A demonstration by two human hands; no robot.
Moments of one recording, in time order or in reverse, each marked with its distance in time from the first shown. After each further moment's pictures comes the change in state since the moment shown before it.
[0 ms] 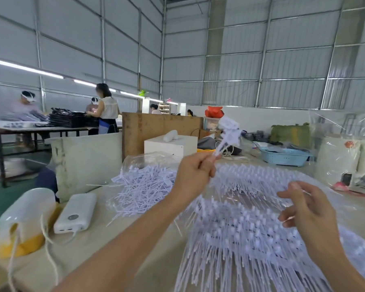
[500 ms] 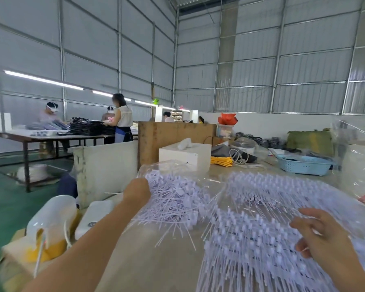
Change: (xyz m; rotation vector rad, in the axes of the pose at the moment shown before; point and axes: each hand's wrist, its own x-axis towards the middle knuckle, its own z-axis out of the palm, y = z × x) left_hand 0.029 -0.108 -0.148 1.341 -0.001 -0.529; right_hand 0.000 0.018 0.005 -0.225 -0.123 0.180
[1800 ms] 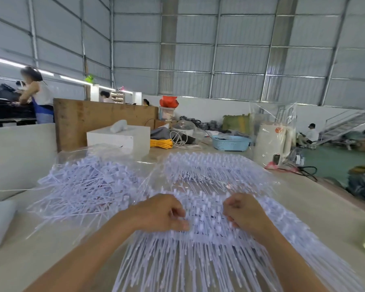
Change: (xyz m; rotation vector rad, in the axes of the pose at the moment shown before) left_hand -0.118 0.157 0.009 -0.349 -0.553 0.892; right_hand 0.014 0.024 -0.032 -0.330 -0.175 0.141
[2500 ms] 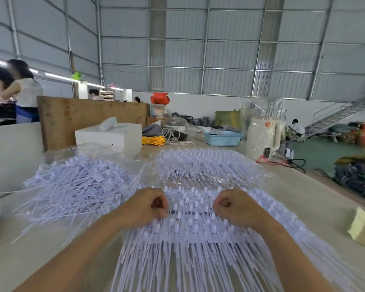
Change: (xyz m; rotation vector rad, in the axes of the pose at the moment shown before) left_hand 0.004 -0.020 0.011 -0.258 0.216 -0.032; right_hand -0.005 -0.002 -0.017 -0.342 -0.204 -0.235
